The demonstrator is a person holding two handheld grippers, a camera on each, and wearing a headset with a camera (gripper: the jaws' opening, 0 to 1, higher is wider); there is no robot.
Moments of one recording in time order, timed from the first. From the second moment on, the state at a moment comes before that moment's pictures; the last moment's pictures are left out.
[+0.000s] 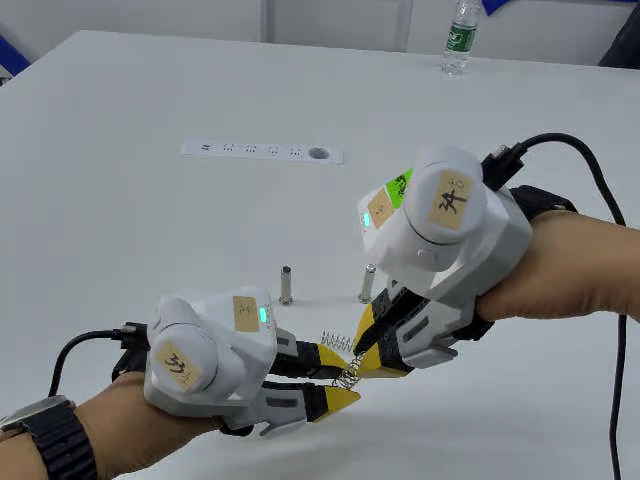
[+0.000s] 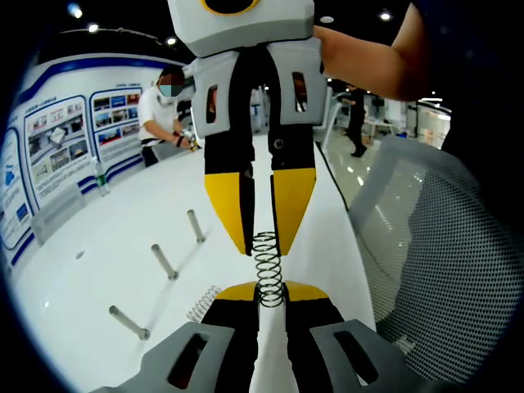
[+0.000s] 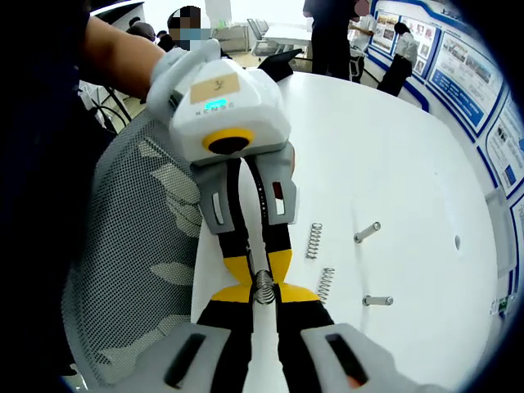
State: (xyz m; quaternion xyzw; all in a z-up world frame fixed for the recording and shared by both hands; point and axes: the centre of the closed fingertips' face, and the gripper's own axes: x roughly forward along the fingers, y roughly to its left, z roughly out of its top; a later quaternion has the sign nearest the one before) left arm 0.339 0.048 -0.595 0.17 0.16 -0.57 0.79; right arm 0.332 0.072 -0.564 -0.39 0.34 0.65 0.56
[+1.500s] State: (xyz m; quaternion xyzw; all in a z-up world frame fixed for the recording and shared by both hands) left arm 0.356 0.093 -0.582 0.13 0.16 -0.51 0.83; right arm 0.395 0.013 -0.528 -0.42 0.35 0.57 0.61
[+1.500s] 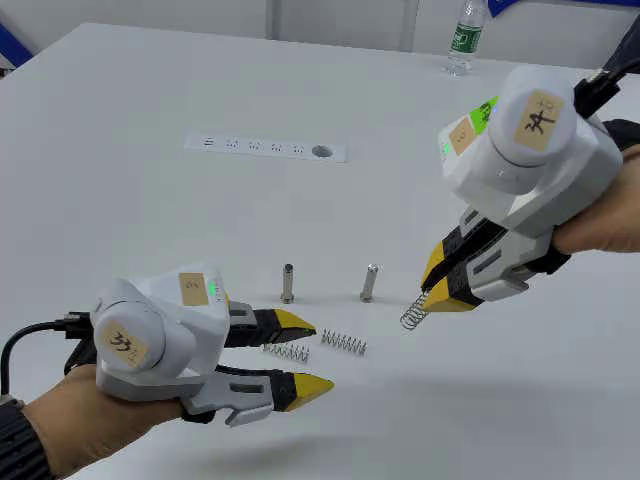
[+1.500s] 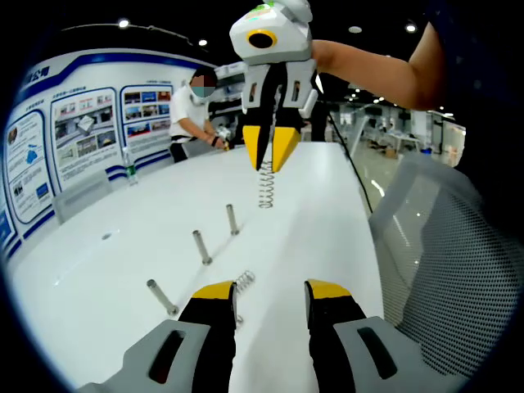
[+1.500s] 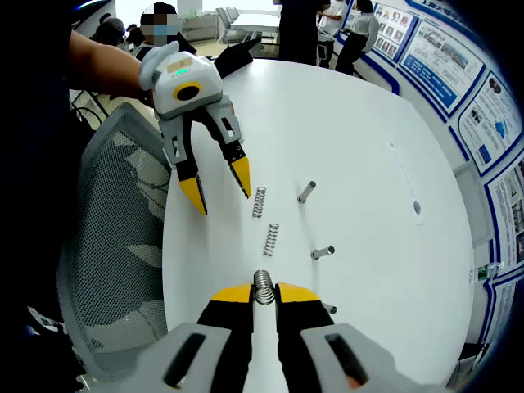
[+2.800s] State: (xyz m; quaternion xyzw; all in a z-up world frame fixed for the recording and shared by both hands) left arm 0.370 0.138 -0.584 0.11 0.18 -0.44 0.87; right arm 0.485 -0.036 -0.559 -0.47 0.42 0.48 0.62
